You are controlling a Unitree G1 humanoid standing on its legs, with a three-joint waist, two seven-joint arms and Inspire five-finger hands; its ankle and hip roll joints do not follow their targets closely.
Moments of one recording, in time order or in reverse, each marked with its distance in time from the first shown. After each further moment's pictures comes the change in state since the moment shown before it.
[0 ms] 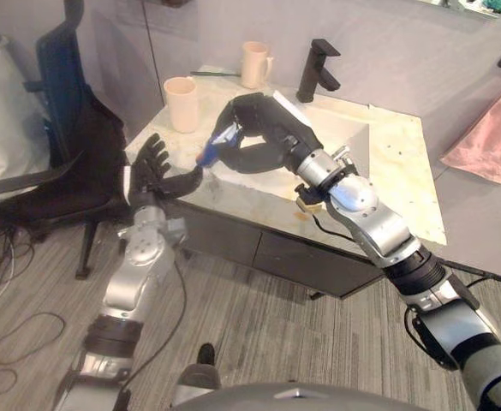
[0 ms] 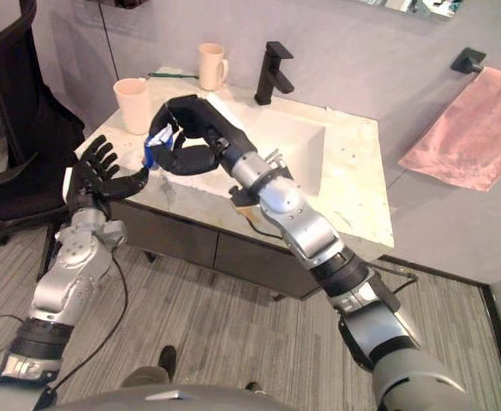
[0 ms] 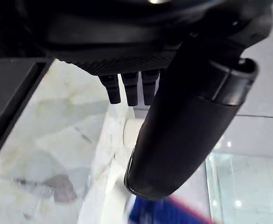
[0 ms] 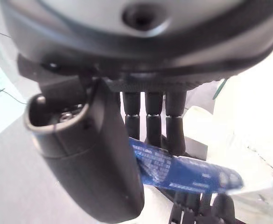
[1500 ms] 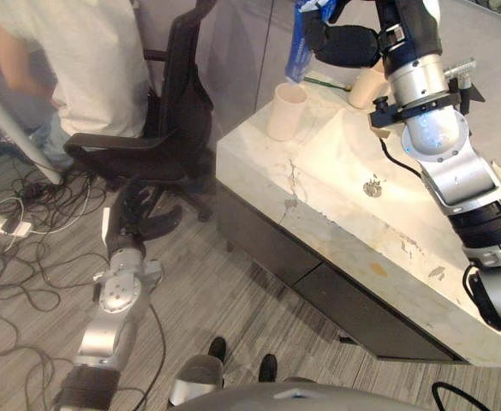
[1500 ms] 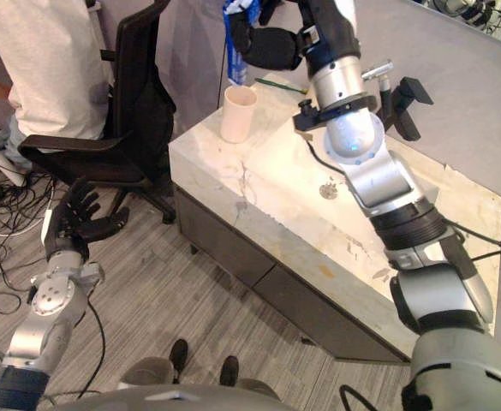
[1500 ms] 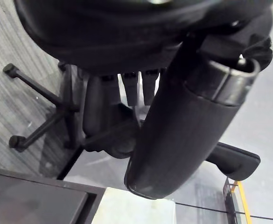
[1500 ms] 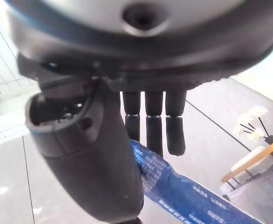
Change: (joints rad) left arm 0.235 0.036 0.012 0.023 -0.024 -0.116 -0.131; right arm -0.219 -0.277 -0.094 0.146 -0.196 -0.198 -0.334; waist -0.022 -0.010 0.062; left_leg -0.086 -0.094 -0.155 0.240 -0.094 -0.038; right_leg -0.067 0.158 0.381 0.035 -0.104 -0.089
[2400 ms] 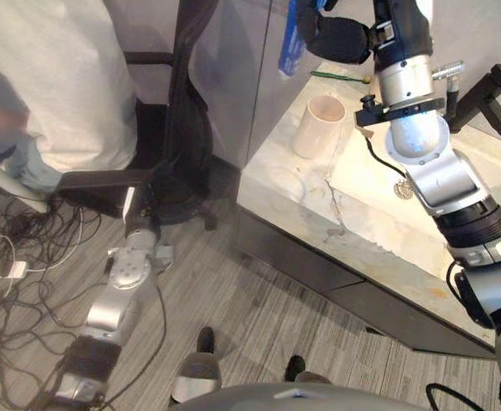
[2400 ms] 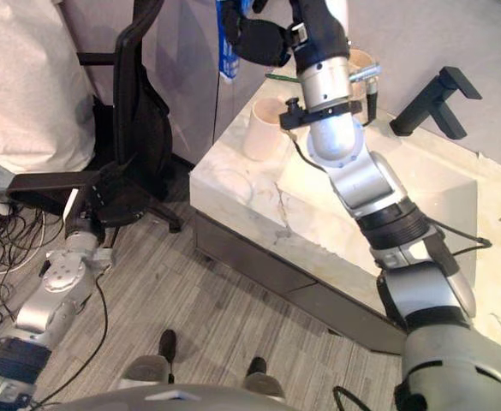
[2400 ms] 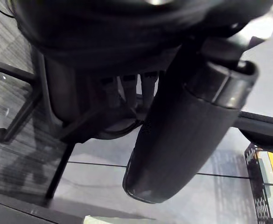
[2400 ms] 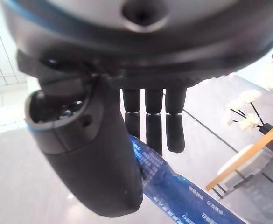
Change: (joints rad) left arm -0.138 0.081 -0.099 0.058 -0.034 0.043 -0.047; right arm -0.023 0.067 0.012 -0.031 -0.088 0.035 -0.078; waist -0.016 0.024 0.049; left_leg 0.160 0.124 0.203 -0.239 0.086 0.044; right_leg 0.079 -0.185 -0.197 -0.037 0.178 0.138
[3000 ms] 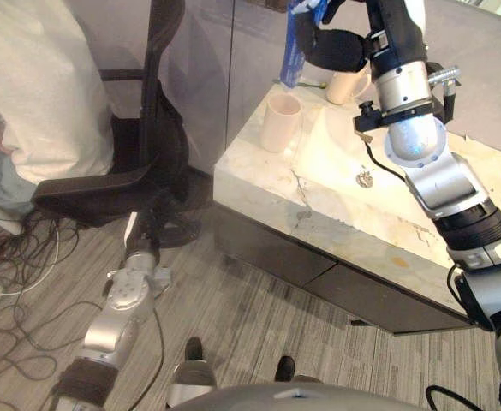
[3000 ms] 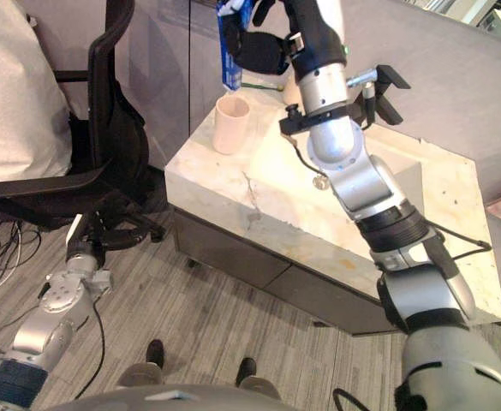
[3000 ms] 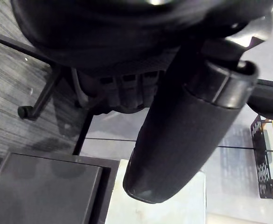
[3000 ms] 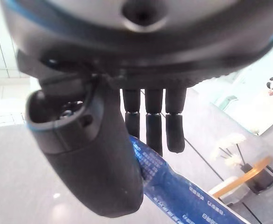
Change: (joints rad) left arm 0.108 -0.011 -0.002 -0.001 0.000 0.019 -0.027; right arm 0.042 0.002 0.000 -0.014 -0.021 0.034 0.044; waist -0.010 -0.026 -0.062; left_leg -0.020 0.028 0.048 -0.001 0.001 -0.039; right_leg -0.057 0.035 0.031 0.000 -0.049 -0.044
